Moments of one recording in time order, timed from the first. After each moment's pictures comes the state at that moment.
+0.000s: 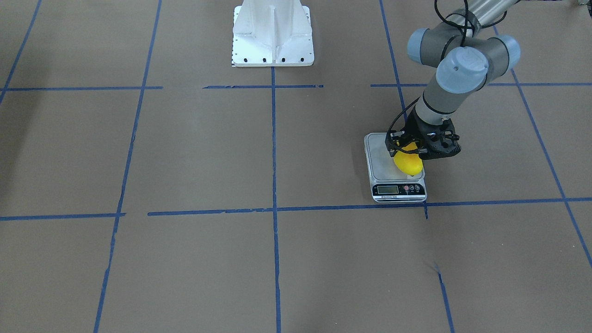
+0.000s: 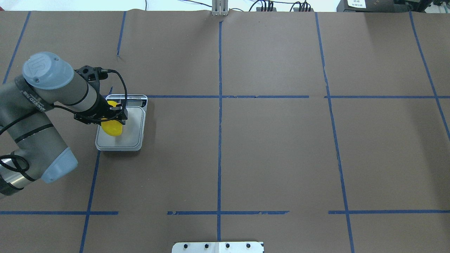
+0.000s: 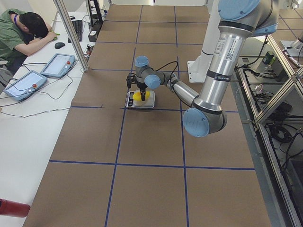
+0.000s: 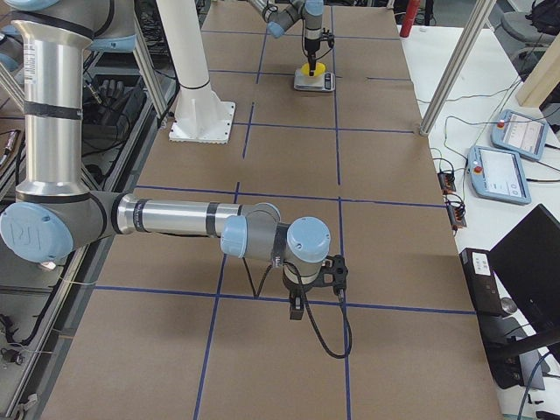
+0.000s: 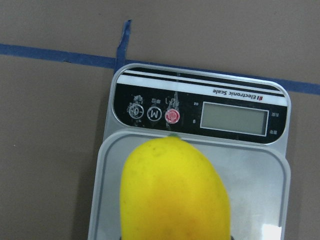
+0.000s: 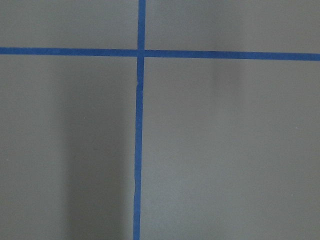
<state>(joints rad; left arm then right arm) -0.75 -1.88 -1.74 -1.78 -2.06 -1.13 1.62 -1.66 1.66 -1.68 2.35 -0.12</state>
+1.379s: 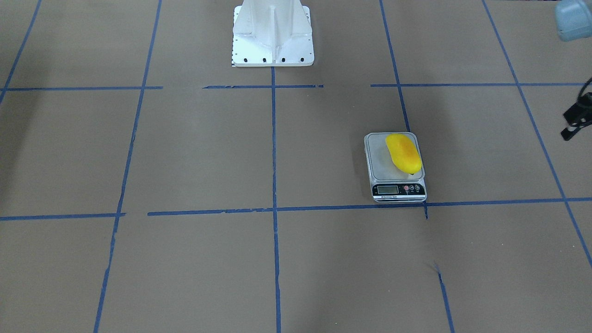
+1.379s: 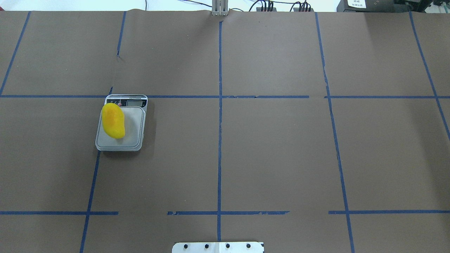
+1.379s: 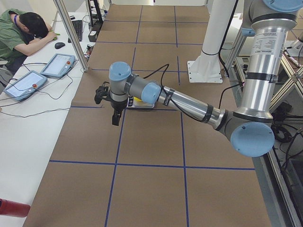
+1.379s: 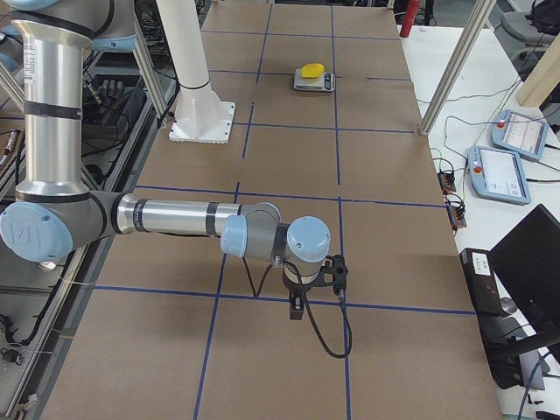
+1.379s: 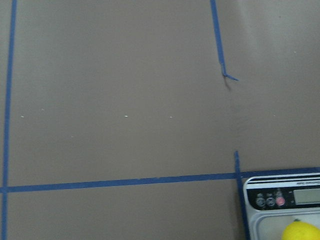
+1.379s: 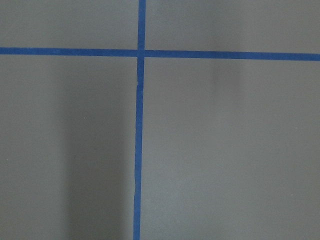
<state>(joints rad) -1.47 -1.64 -1.80 -1.61 -2.33 -0.22 1.62 -1.66 1.66 -1.68 2.35 -0.12</state>
